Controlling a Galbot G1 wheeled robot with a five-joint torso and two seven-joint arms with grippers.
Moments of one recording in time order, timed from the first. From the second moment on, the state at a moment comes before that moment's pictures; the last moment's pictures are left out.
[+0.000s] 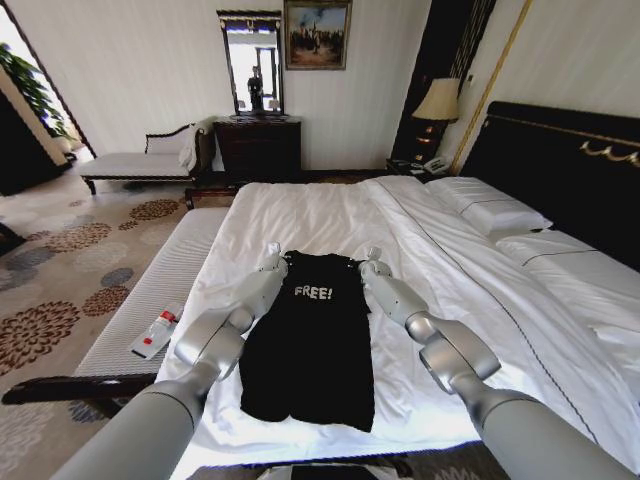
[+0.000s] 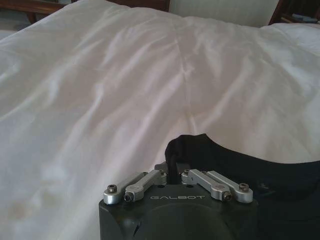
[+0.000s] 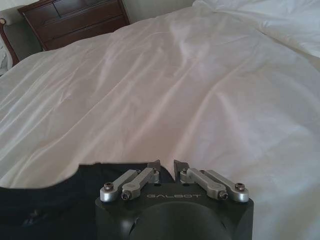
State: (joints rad) left arm 0.06 -1.60 0.03 -0.34 -0.70 0.28 -0.19; right arm -0.13 1.39 -0.07 0.47 0.93 -0.27 0.11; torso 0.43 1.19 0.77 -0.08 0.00
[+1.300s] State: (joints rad) left arm 1.01 -0.84 -0.16 -1.63 -0.79 0.16 -0.09; right arm -1.15 0.93 0.45 1.77 1.11 -0.37 0.28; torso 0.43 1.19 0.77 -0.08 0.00
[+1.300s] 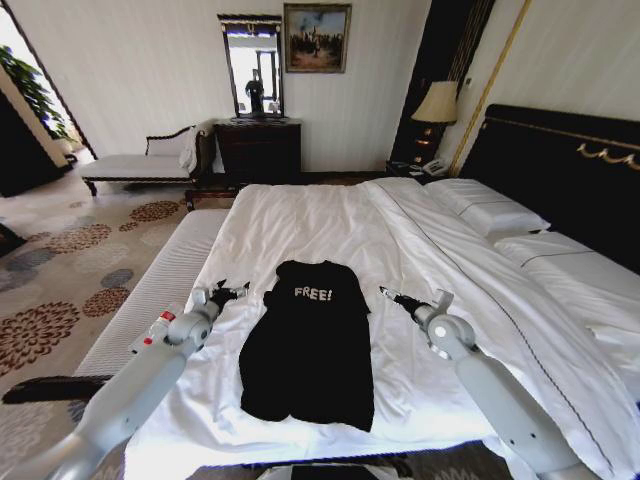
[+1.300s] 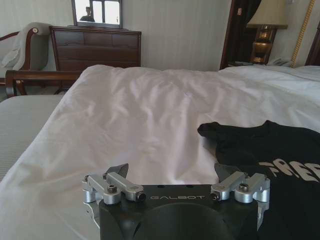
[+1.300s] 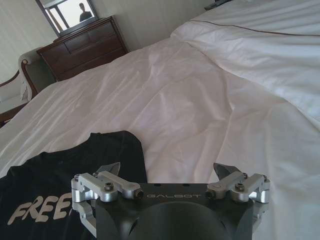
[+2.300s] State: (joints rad) left arm 1.72 -1.03 -0.57 -1.99 -0.72 0.05 0.01; right arm -1.85 1.26 0.62 2.12 1.02 -0.25 0.10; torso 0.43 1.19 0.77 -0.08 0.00
